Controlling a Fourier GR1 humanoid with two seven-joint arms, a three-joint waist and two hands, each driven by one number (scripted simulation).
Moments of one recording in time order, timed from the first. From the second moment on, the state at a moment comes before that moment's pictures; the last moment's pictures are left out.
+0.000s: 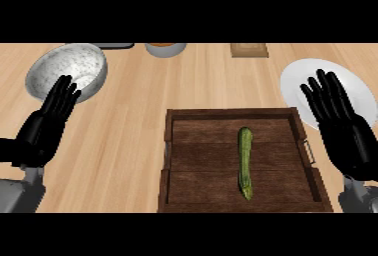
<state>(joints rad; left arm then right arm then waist) -0.17 0.51 -0.15 -1.50 0.42 0.12 -0.12 -0.13 -0.41 0.14 -1.71 -0.46 -0.04 -0.17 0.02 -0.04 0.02</state>
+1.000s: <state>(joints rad) -0.02 0.30 -0.28 -1.39 0.35 0.22 0.13 -0.06 -0.49 -0.06 -1.60 -0.15 -0.29 -0.18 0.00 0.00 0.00</state>
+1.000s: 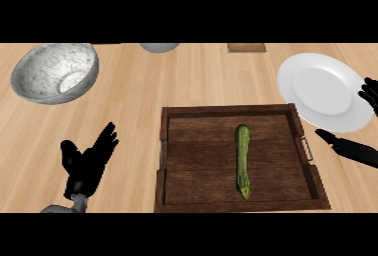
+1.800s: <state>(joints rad) -0.01 0.29 -0.28 -1.45 0.32 0.23 0.18 -0.08 -0.76 0.21 -1.90 0.09 -0.01 0.42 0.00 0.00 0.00</state>
